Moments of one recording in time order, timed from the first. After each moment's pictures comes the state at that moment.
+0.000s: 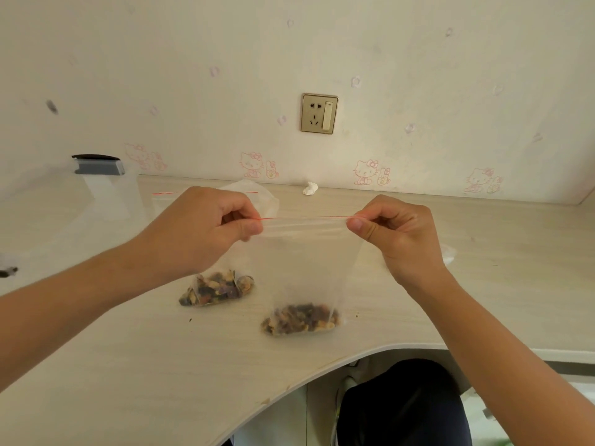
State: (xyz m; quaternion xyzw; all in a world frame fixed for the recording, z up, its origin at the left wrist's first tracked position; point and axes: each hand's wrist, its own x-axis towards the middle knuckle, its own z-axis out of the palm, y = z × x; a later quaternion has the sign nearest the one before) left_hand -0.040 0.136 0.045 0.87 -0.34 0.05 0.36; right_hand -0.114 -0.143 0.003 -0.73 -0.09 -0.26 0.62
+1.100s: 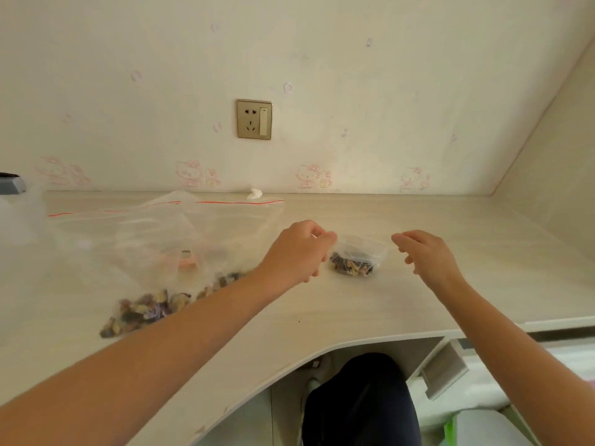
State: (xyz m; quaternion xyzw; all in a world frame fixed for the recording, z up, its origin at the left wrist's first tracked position) left_hand -0.057 -0.074 -0.014 0.81 -0.27 -0.17 0.50; right_hand -0.159 -0.321 -0.048 -0.83 0.30 -0.21 0.43
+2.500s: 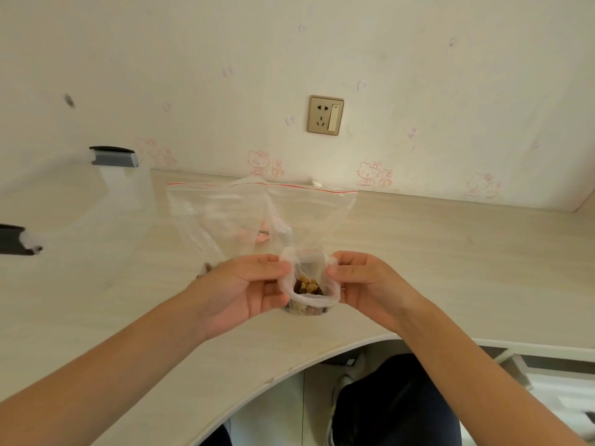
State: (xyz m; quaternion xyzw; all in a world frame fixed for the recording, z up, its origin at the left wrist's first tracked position) left_hand -0.079 0.117 -0.033 0.48 -0.08 -0.41 0.78; right_hand -0.135 -0.121 -0.037 -0.61 -0.01 0.13 0.78
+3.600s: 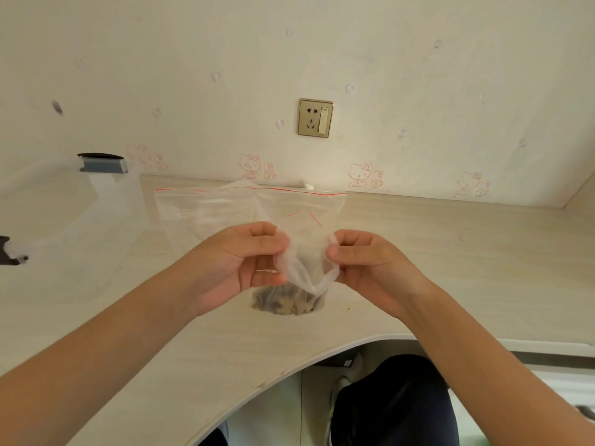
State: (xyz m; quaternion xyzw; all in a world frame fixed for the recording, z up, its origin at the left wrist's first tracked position) left_hand -0.078 0.106 0.016 0.55 -0.15 -0.34 0.75; right_hand -0.143 -0.124 0.001 -0.61 -0.05 0.08 0.79
